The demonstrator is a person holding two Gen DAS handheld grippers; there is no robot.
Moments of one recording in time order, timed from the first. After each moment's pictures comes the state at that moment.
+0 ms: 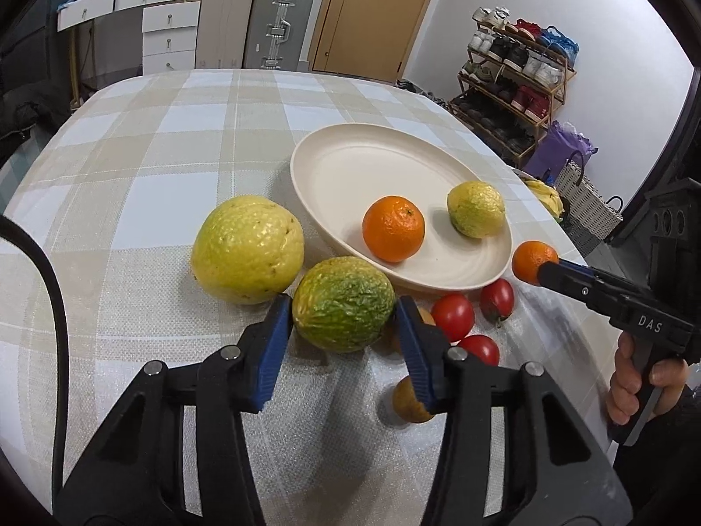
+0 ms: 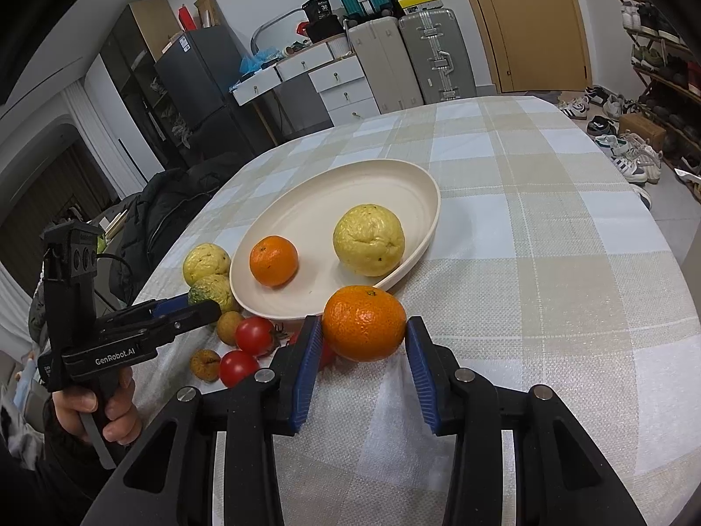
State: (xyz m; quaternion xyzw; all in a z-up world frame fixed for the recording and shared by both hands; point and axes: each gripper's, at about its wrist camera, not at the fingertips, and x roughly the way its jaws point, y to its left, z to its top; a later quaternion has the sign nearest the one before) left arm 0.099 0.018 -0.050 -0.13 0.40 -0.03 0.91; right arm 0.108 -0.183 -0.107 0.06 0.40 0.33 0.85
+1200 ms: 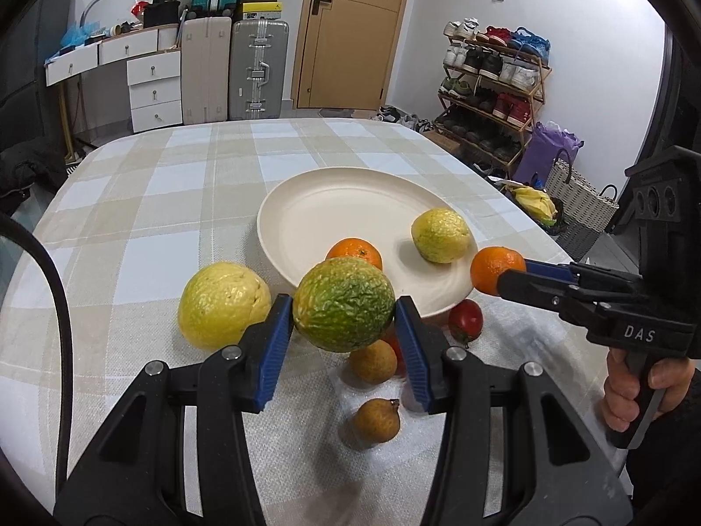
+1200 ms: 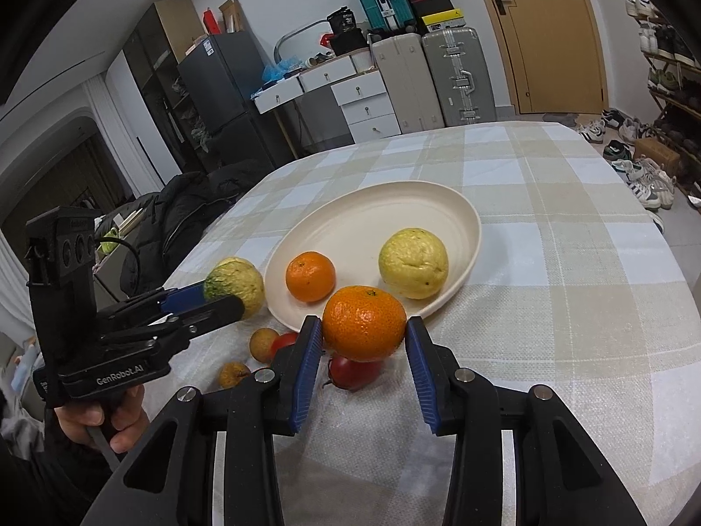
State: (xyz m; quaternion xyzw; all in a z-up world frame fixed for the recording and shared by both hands) left arm 0.087 -0.011 -0.021 -0.07 0.34 -0.04 0.94; right arm 0.098 -0.160 -0.095 0.05 0.37 0.36 0.86
